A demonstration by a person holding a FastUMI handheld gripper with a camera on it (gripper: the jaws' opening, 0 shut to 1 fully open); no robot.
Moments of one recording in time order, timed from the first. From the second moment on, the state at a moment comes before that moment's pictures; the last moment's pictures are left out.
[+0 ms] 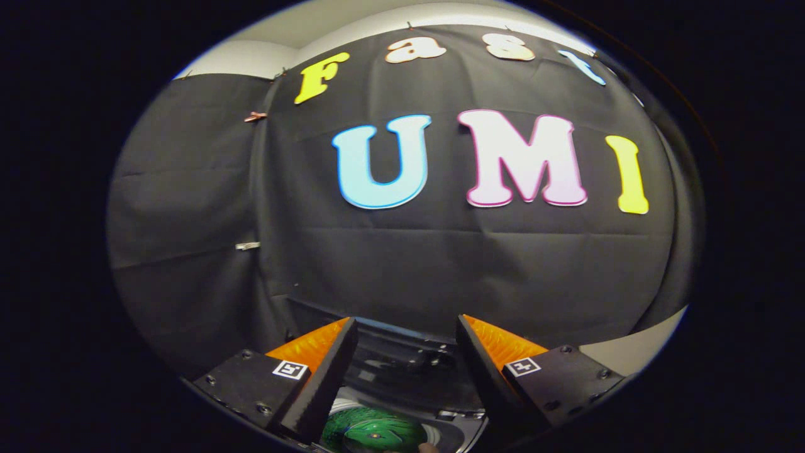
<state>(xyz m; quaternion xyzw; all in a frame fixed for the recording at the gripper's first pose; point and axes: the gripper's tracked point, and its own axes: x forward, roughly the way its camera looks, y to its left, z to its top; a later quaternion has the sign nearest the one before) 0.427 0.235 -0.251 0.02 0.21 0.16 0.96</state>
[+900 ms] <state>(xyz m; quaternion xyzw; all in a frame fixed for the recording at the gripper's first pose) 0.466 0.194 -0.296 0.02 0.27 0.06 0.96</state>
